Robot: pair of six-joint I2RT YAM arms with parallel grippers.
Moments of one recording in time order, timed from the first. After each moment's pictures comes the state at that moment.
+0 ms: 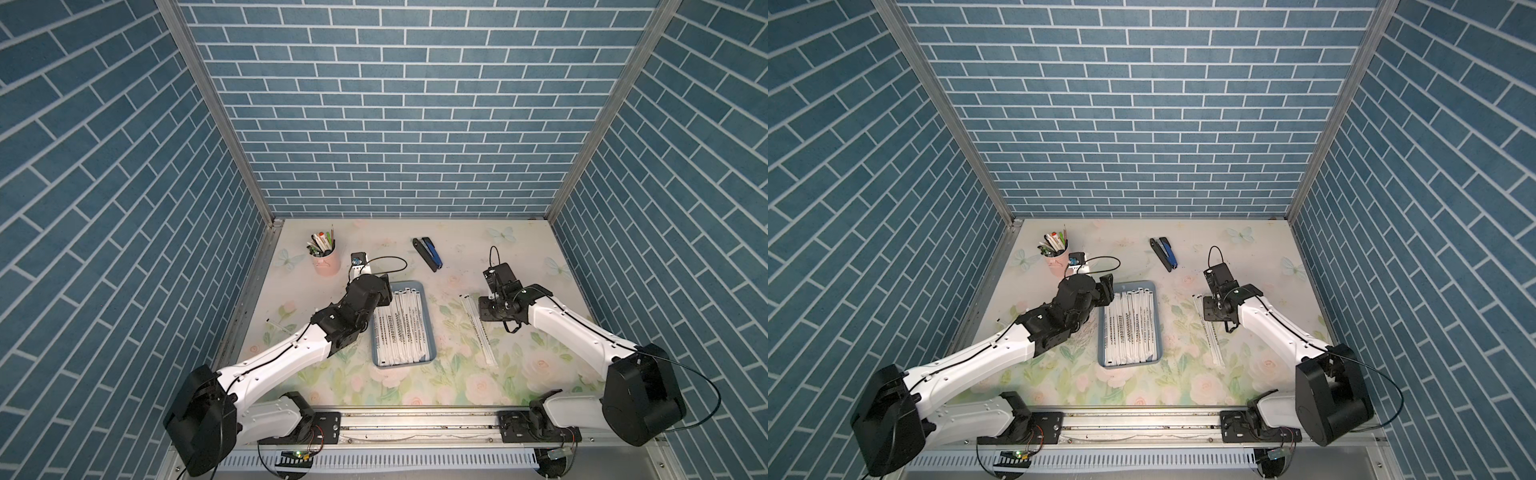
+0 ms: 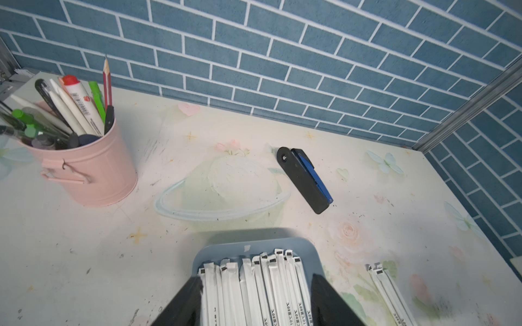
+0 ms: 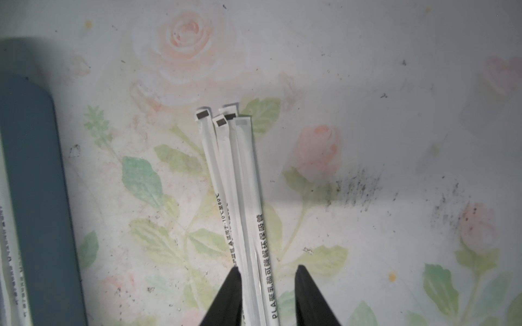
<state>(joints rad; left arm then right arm) -0.75 1.18 0.73 -0.05 -0.49 -0.57 0.47 1.34 0.87 -0.70 0.11 0.35</state>
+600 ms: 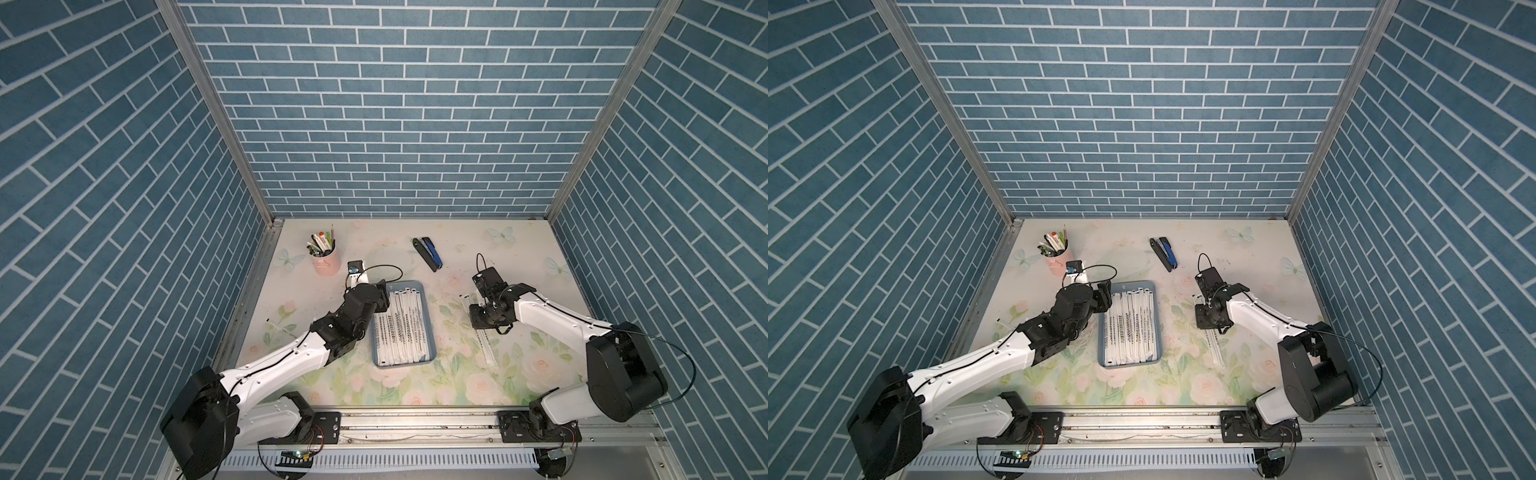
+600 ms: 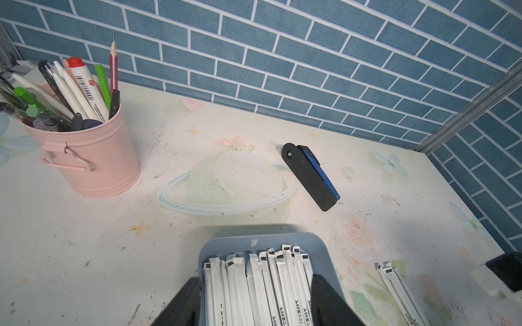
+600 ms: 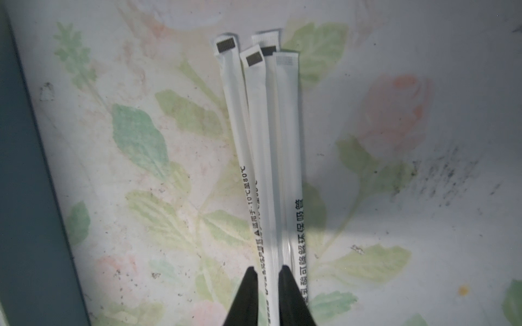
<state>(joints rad) -0.75 1.17 0.66 0.04 -0.50 -0.58 0.50 1.48 0.87 -0.68 0.03 0.35</state>
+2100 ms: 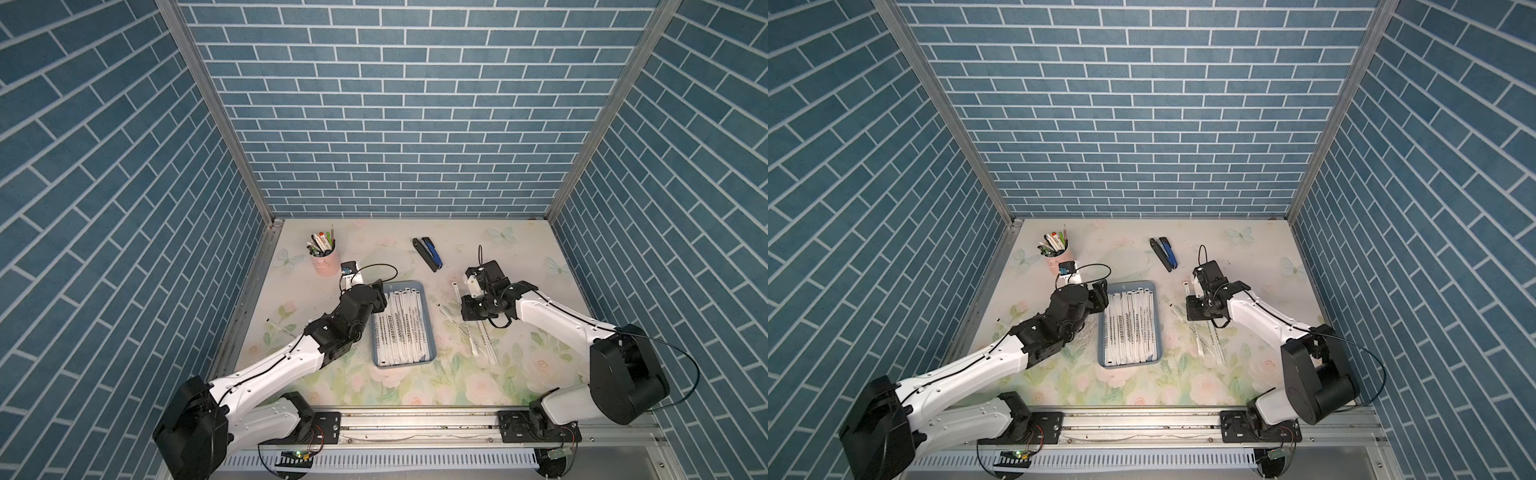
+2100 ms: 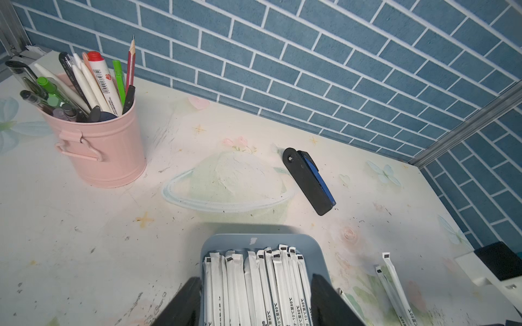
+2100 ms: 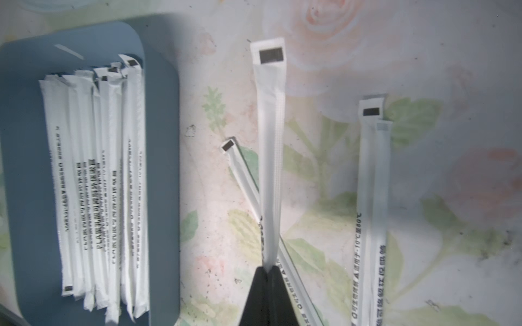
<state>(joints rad) -0.75 1.11 0.66 -0.02 -0.51 -0.65 0.52 1.44 0.90 -0.55 -0.19 0.35</state>
